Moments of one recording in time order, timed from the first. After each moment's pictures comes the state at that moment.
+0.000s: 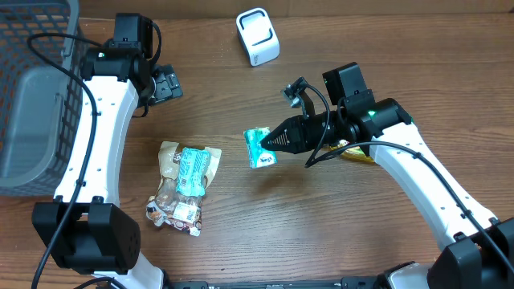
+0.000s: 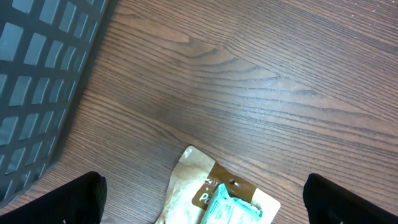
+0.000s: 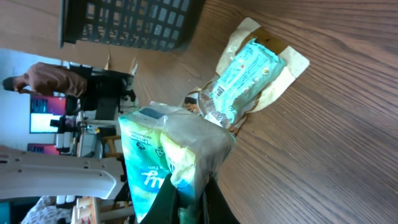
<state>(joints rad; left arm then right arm) -0.05 1.79 1.73 -1.16 -0.19 -0.44 0.38 1.58 1.27 -0.75 -0.96 0.21</state>
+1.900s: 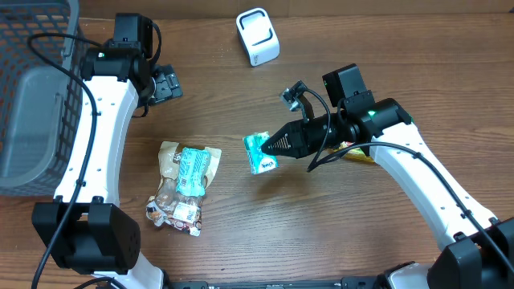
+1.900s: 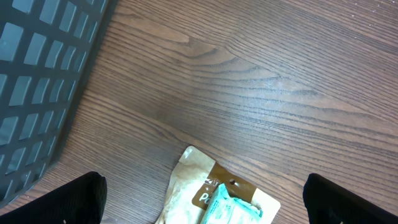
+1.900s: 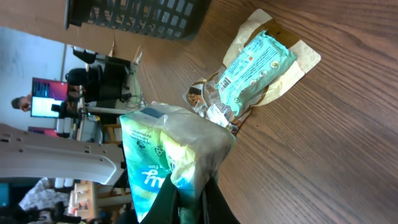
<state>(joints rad) -0.05 1.79 1.73 -1.16 -0.19 -0.44 0.38 1.58 1.27 -0.80 -0.99 0.12</state>
